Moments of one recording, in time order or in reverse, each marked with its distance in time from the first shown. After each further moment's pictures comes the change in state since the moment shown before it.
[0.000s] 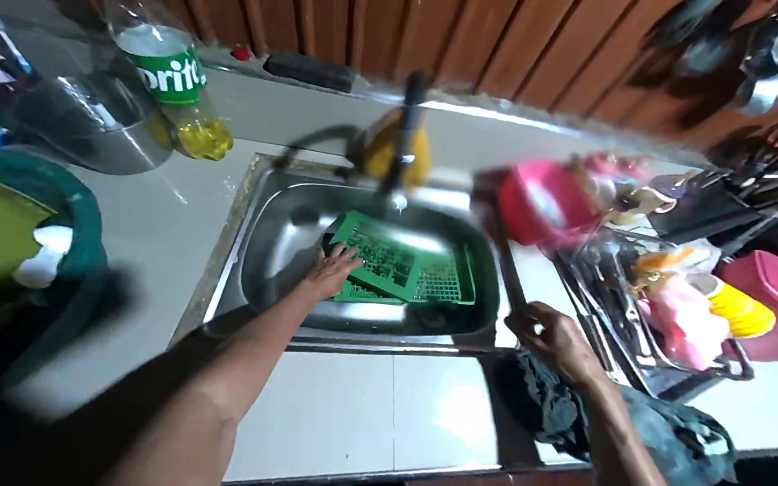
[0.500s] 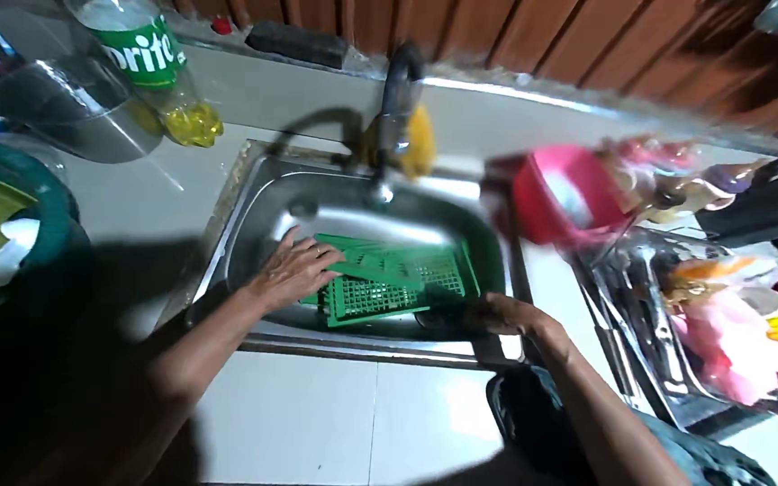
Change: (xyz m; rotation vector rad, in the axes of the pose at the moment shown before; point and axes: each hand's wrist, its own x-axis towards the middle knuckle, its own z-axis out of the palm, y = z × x) left_hand -0.061 0.002 -0.046 0.147 0.406 0.246; right_hand 0.114 0.016 0.034 -0.132 -0.843 -0.023
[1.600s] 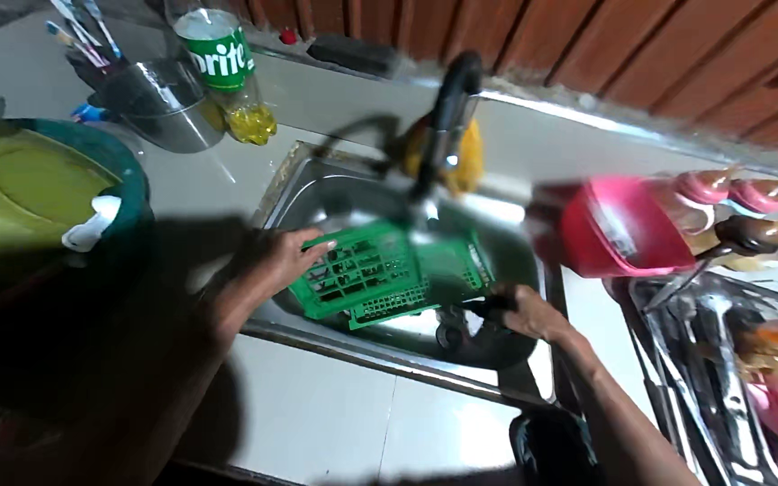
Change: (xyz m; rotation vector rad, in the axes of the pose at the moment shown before) left_hand -0.024 0.002 -0.060 -0.299 0.119 -0.644; right_hand 0.022 -0.011 -0.030 0.066 0.358 -0.199
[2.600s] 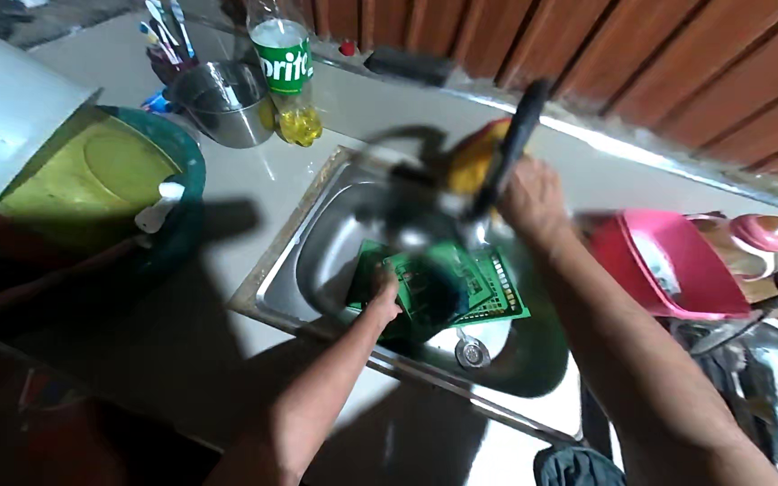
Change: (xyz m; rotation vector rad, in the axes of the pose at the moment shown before) left_hand 0.034 0.061 0.143 -1.199 0.073 -1.109; right_hand 0.089 -0.196 -0.074 -0.594 0.537 0.008
